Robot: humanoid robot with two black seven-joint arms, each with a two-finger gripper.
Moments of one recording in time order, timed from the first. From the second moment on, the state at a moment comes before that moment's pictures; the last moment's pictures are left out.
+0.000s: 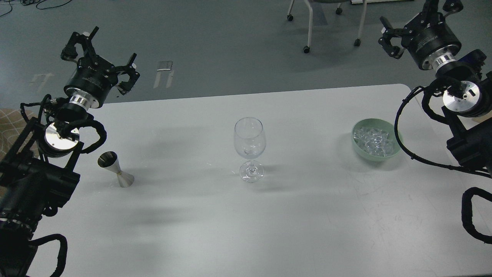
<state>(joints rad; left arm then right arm) -0.67 0.32 -1.29 -0.78 0.15 -0.38 -0.02 0.81 -0.27 1.28 0.68 -0.36 0.34 0.07</state>
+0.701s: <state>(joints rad) -0.77 0.34 -1.21 -0.64 0.15 -0.42 -0.03 0.82 -0.25 1.28 0.68 -0.36 0.34 0.07</state>
